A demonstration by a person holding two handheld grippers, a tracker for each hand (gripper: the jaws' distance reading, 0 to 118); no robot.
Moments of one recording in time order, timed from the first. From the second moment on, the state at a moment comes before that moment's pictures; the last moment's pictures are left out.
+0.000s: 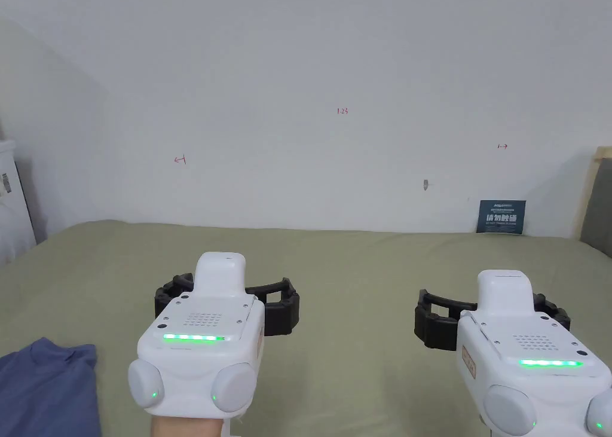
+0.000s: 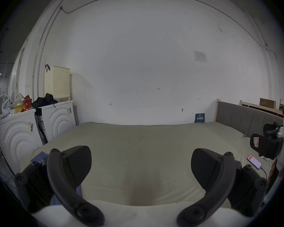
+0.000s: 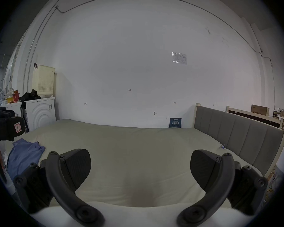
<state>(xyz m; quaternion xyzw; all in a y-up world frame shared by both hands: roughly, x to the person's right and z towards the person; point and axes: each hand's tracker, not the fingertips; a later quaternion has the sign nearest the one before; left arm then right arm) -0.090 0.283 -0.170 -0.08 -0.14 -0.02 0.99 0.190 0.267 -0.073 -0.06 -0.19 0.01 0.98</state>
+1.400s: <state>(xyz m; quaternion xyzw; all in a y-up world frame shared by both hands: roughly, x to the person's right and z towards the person) -0.110 0.279 -0.185 -0.10 -0.11 -0.04 0.99 0.181 0.265 -0.094 -0.08 -0.20 0.02 0.98</state>
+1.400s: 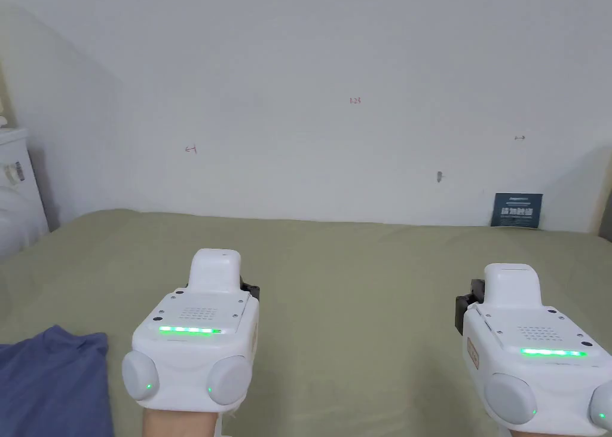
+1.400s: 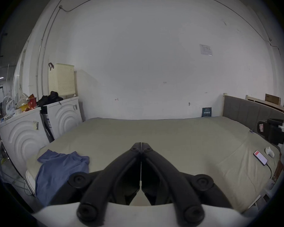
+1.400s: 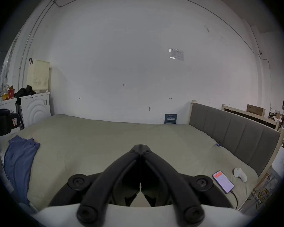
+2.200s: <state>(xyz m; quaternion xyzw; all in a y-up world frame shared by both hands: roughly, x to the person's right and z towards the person) -0.417 0.267 -0.128 -0.14 0.21 0.00 0.97 -0.117 0.243 -0.207 -0.10 0.15 0.00 0.98</state>
